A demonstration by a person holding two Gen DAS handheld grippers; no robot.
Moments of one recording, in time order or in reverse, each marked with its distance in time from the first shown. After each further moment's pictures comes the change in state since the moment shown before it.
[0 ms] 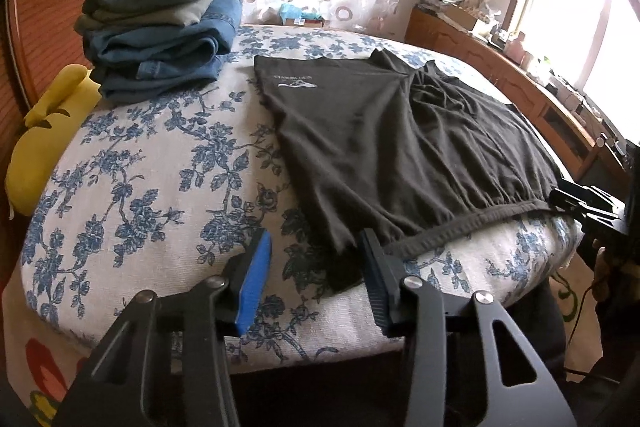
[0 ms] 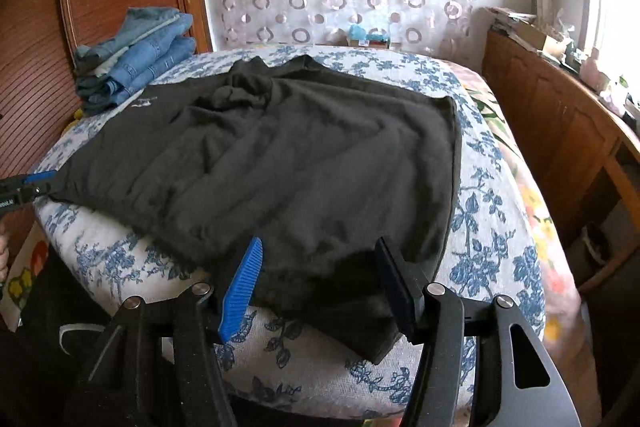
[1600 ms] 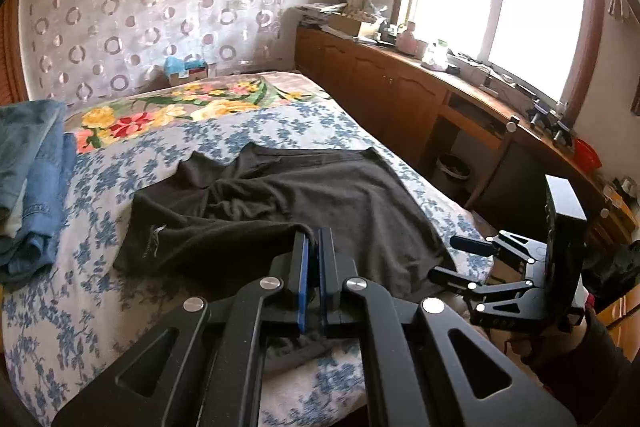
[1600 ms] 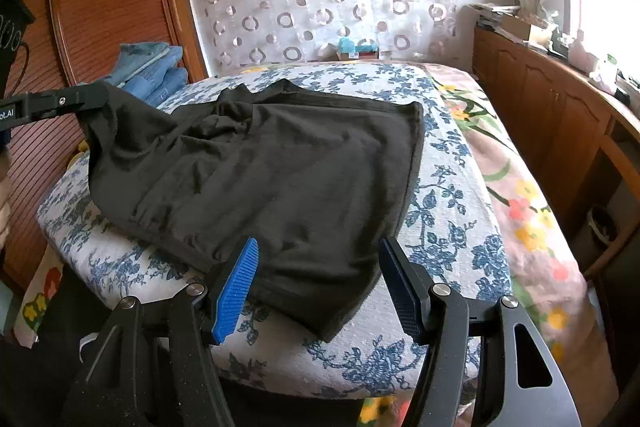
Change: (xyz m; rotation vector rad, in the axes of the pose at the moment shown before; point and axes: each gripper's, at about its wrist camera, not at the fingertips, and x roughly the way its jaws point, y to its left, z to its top) left arm -0.007 -0.171 0.105 0.273 -0.076 -0.276; right arm 0.009 -0.022 0.016 0.080 -0.050 0.017
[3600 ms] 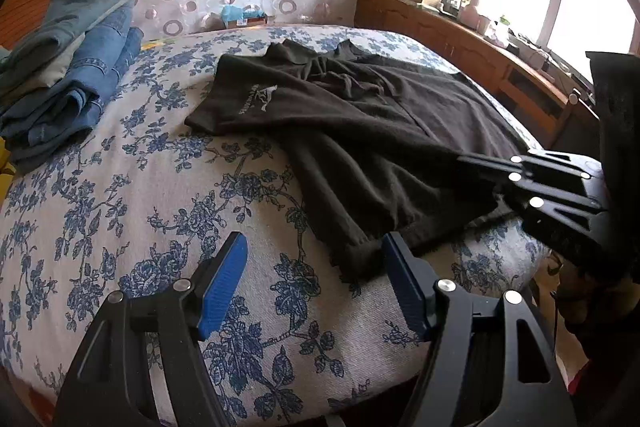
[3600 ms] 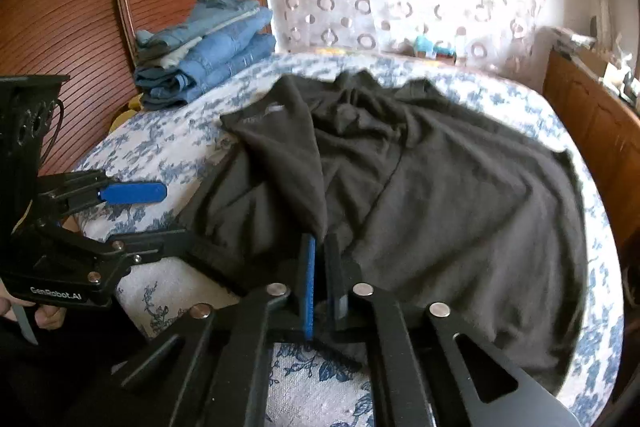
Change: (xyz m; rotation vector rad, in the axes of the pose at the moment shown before) left arm 0.016 0.066 -0.105 -0.123 0.108 0.174; right arm 0.102 0.112 0.036 -0.173 0.026 0.157
